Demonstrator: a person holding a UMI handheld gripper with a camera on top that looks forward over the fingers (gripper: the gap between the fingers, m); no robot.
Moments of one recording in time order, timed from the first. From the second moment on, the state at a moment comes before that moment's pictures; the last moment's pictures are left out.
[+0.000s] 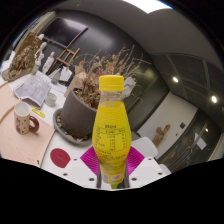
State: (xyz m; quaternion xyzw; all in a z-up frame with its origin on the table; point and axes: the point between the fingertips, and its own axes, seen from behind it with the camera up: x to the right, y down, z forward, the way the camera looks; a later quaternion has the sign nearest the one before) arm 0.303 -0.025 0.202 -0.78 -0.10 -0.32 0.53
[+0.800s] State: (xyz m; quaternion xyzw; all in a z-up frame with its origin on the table) arm 0.127 0.110 0.181 -0.46 -0.54 -0.65 0.28
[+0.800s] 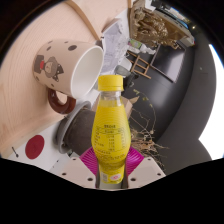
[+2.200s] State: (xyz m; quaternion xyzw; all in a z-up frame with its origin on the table) arm 0.211 0.058 0.060 -0.84 0.04 0.03 0.54
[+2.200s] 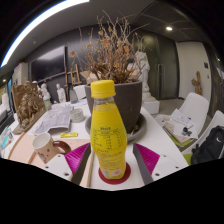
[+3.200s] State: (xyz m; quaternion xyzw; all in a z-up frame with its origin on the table) arm 0.007 -0.334 0.244 -0.87 0.05 -0.07 0.48
